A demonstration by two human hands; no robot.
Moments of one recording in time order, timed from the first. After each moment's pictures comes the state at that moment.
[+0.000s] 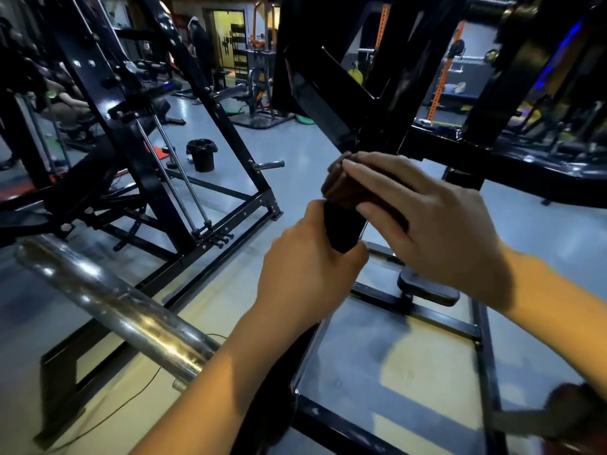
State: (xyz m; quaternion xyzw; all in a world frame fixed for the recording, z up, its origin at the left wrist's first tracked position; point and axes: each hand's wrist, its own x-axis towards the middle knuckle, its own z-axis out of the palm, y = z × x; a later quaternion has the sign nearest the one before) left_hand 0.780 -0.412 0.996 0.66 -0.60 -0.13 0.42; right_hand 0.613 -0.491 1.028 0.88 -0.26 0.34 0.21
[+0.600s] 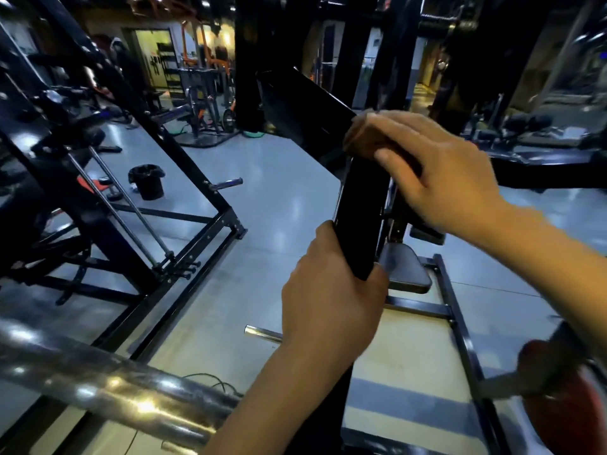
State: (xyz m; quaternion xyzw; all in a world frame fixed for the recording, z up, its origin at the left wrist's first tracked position) left_hand 0.790 -0.409 0.998 0.60 -0.65 -0.19 0.42; right_hand 0.621 -0.523 1.062 0.81 -0.41 0.36 0.22
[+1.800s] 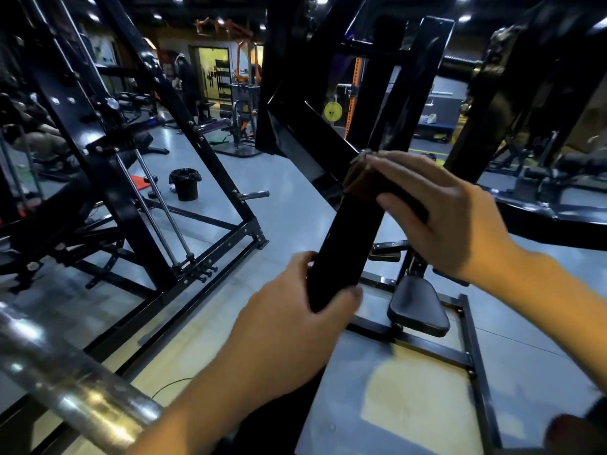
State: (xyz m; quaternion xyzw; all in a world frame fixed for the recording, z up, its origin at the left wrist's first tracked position) left_hand 0.805 -0.412 1.017 0.63 -0.64 -0.24 0.37; right_hand 0.598 -0.544 1.069 0.86 -0.28 0.39 0.19
